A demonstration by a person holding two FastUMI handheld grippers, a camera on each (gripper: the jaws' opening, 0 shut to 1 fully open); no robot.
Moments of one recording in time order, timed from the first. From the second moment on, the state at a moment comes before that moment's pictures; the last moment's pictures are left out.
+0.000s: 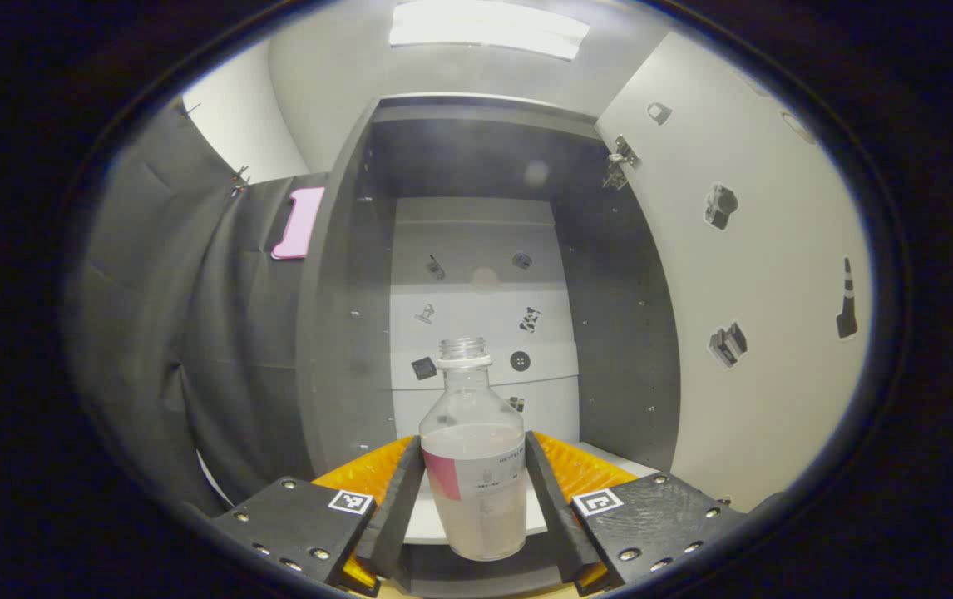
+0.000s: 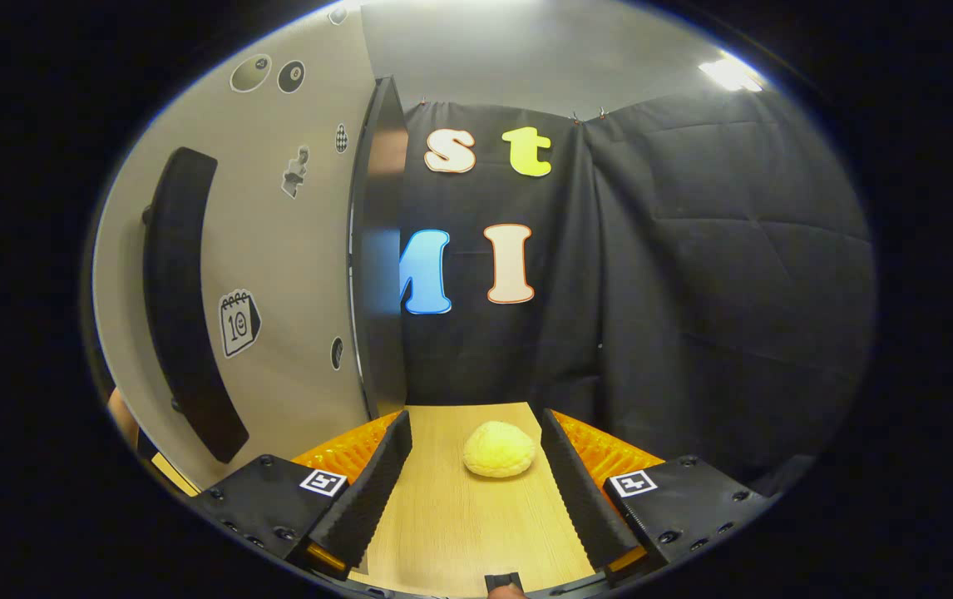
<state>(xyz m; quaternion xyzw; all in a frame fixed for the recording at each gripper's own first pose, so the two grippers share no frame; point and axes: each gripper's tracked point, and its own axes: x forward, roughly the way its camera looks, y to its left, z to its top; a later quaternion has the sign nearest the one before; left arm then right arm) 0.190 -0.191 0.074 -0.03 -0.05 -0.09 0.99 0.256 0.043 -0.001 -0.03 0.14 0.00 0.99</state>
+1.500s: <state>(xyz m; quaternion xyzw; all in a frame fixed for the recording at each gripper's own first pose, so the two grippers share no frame) -0.029 -0.064 -0.183 -0.10 0.08 0.05 0.99 0.219 0.011 -0.059 -0.01 0.19 0.03 0.98</state>
